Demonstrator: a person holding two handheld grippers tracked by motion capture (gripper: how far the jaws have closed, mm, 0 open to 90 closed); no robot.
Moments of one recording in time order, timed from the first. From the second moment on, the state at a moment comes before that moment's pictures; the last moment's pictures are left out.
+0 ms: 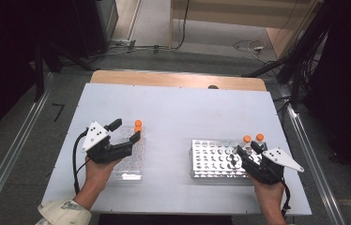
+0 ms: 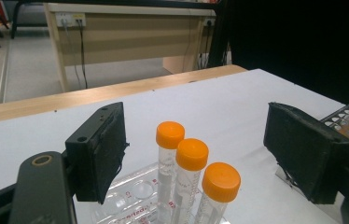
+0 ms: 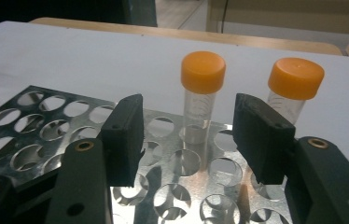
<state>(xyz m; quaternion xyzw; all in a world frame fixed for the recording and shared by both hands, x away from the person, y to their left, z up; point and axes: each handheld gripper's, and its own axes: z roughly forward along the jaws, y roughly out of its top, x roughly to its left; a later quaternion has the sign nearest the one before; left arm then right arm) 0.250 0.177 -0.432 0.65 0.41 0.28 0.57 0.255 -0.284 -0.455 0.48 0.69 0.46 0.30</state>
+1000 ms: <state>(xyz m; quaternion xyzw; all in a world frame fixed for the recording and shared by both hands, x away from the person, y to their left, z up) 0.251 0.176 -0.432 0.65 0.41 0.28 0.57 0.270 -0.278 -0.464 0.49 0.70 0.43 0.29</state>
